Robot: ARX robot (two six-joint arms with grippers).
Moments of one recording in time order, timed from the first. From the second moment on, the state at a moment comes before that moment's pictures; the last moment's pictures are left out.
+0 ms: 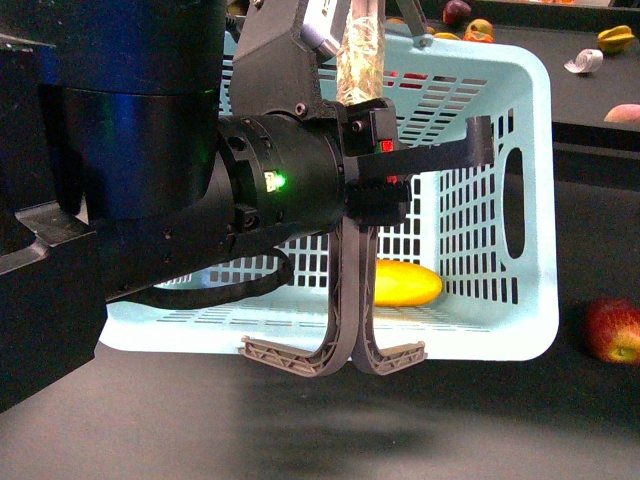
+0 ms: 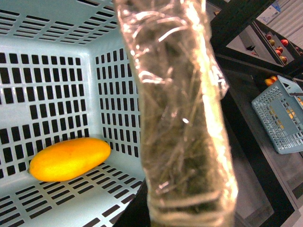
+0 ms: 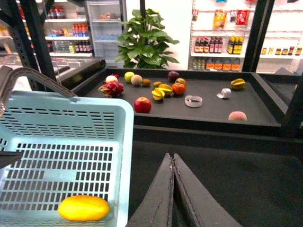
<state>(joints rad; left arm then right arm) -0.58 1.90 0.72 0.94 0.19 -0.44 0.00 0.01 0.01 0.00 0.00 0.00</state>
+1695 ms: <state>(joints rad) -0.44 2.10 1.11 0.70 -0.50 -0.76 0.00 0.01 0.01 0.00 0.00 0.00</state>
